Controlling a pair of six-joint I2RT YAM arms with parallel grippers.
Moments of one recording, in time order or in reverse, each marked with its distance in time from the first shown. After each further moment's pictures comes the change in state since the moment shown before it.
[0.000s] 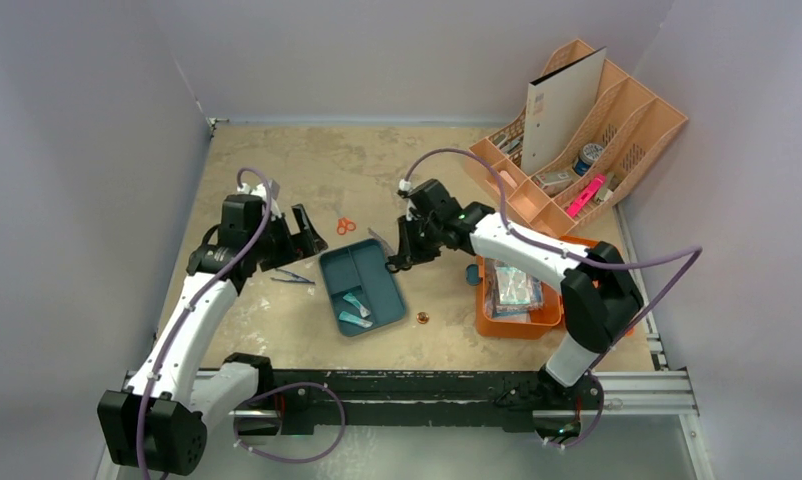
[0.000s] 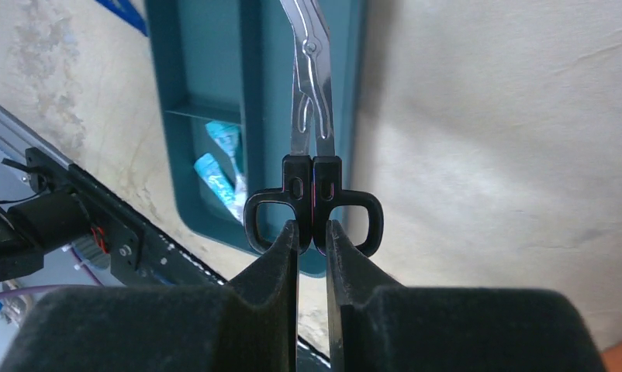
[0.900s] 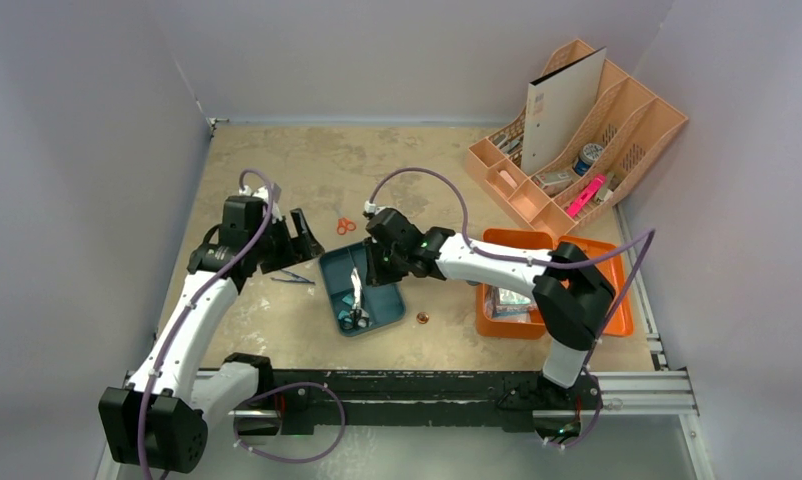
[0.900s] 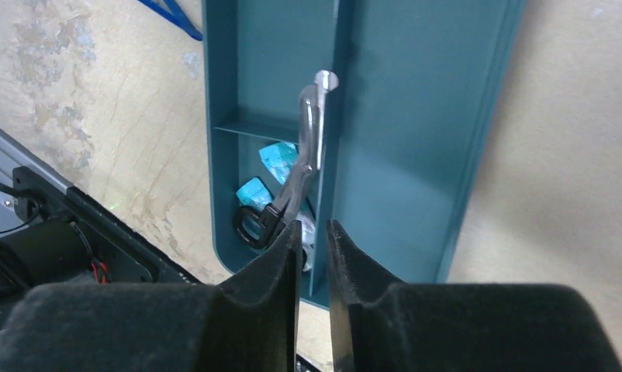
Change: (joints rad) left arm 0.007 0.009 0.011 -0.038 -0.056 0.023; right arm 0.255 0.084 0.014 0.131 0.219 0.161
